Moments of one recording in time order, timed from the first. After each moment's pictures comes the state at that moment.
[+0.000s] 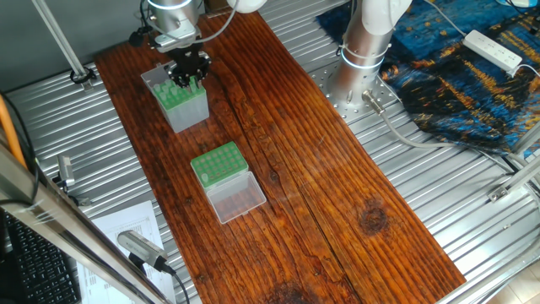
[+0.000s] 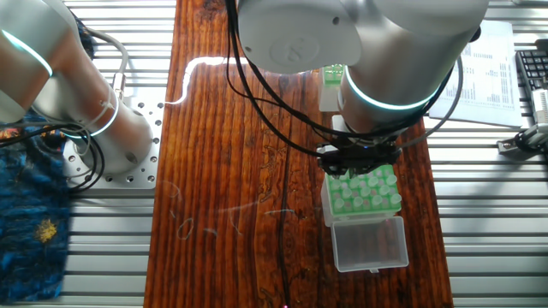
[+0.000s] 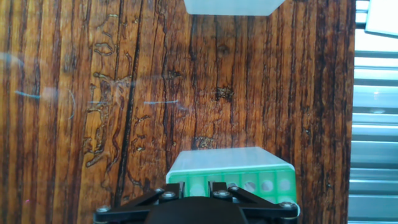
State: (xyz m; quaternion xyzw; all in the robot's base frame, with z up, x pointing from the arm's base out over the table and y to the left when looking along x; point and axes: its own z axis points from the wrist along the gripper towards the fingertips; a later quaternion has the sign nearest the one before) arm 0.486 -0.123 0.147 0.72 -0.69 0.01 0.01
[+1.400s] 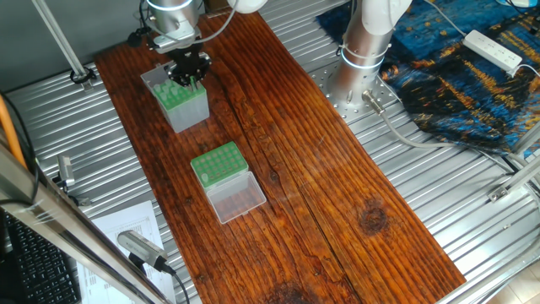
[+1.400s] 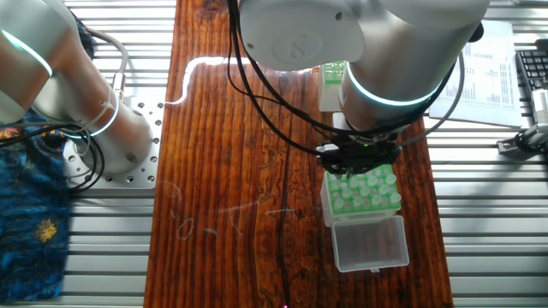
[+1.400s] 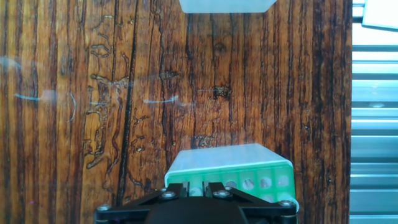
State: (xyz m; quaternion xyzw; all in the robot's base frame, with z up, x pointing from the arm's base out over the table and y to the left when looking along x) arm 0.486 -0.123 0.149 0.71 -0.70 0.02 0.02
